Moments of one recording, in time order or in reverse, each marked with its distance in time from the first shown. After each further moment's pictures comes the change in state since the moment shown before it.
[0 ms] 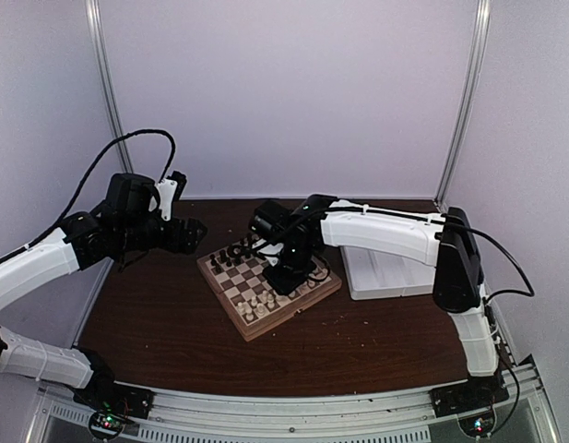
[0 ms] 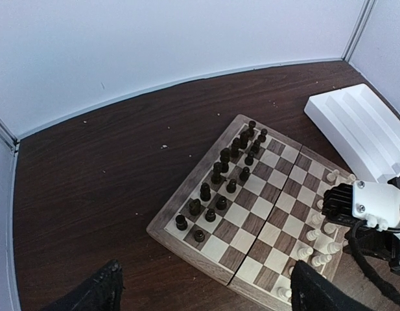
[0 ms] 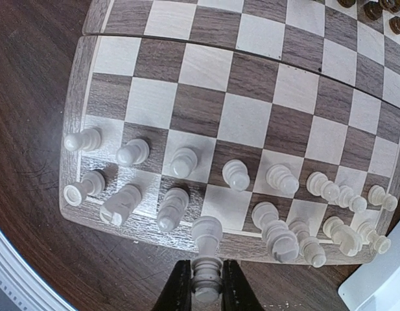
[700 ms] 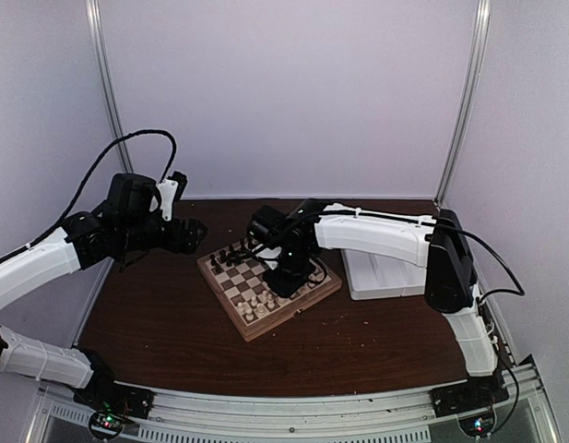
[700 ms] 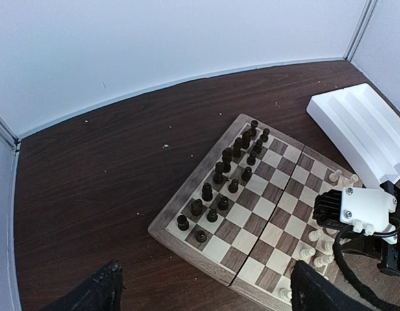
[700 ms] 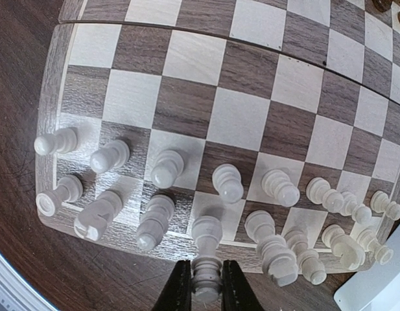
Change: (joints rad) left arm 0.000 0.008 0.000 0.004 -0.008 0.000; right arm -0.007 0.053 0.034 -0.022 0.023 -0.022
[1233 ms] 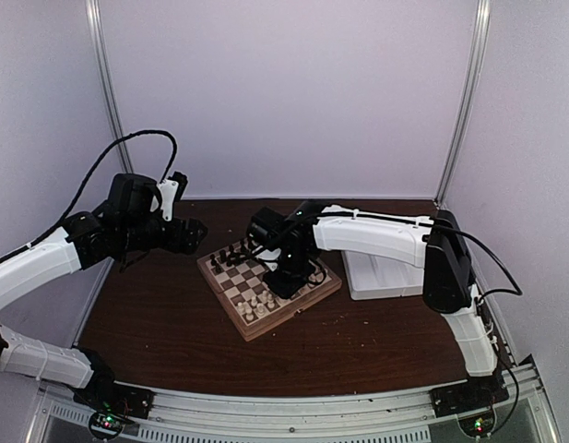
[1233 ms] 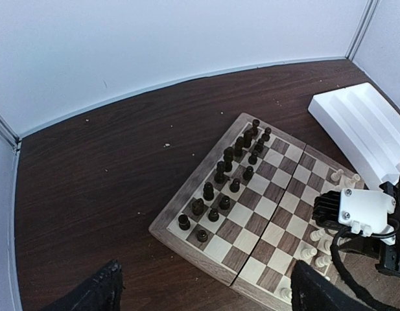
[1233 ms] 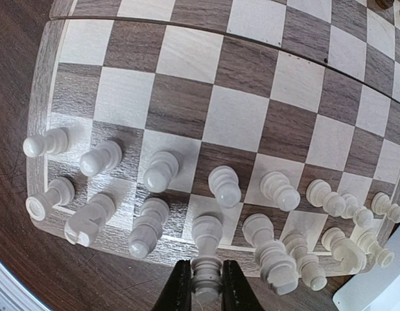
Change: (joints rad) left arm 0.000 0.005 0.000 0.000 -0.005 0.000; right arm -0.005 0.011 0.000 0.000 0.011 -0.004
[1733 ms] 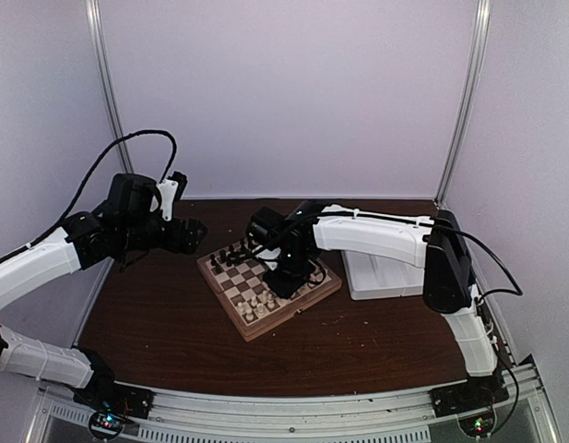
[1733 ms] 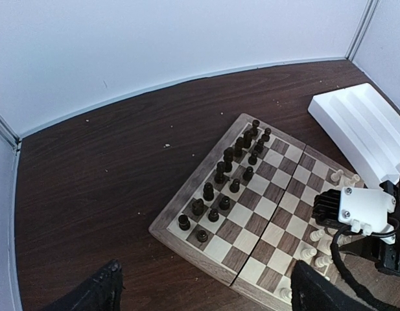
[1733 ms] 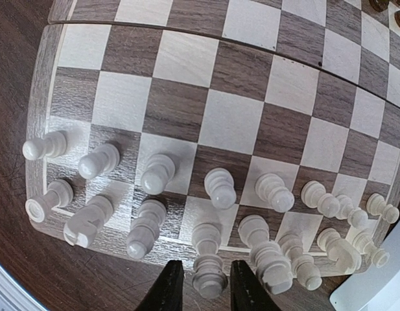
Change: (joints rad) left arm 0.000 -0.002 0.000 0.000 0.000 0.000; right arm 0.000 0.000 0.004 0.001 0.012 0.000
